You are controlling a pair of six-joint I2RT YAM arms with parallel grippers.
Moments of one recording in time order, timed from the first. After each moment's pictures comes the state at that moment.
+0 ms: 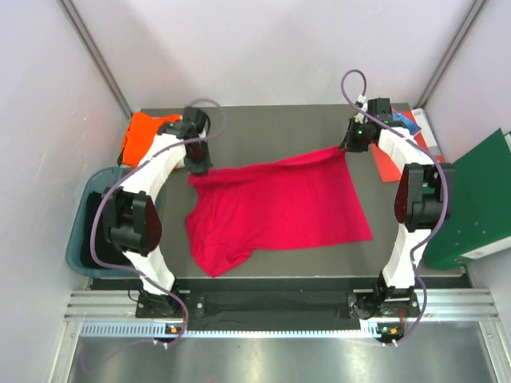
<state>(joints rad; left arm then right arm) -0.22 1.79 1.64 -0.99 -0.07 -0.38 0.03 1.96 1.58 -0.49 -0.31 0.23</state>
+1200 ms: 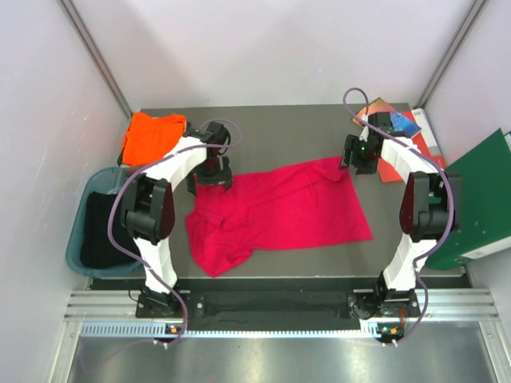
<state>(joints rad) -0.33 1.92 1.57 -1.09 -0.20 -0.54 0.03 1.85 1.40 -0.63 -0.18 0.24</state>
